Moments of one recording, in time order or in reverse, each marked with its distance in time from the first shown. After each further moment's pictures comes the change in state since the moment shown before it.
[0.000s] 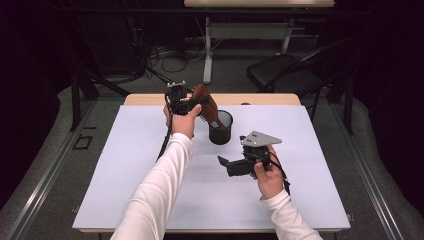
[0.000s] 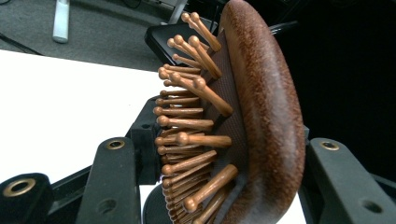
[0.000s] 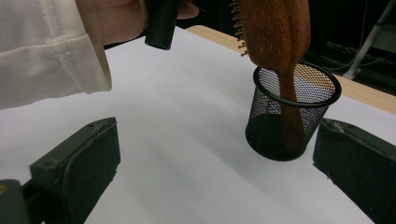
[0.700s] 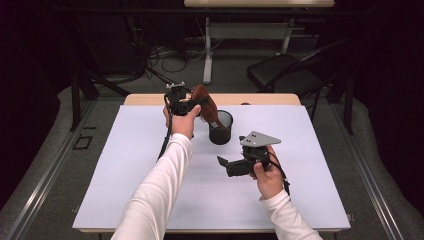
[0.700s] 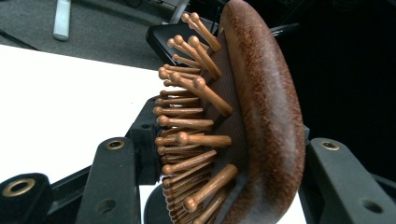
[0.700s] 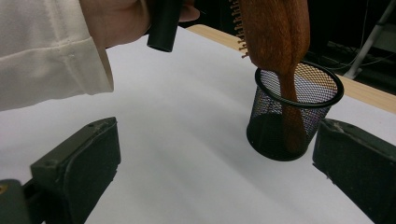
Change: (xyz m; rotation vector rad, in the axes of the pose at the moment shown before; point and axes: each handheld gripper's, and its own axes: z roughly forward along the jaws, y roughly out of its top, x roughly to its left) left arm 0.005 -0.002 0.001 -0.001 0.000 -0.022; right arm 0.001 0.000 0.001 0.004 0.001 -0.003
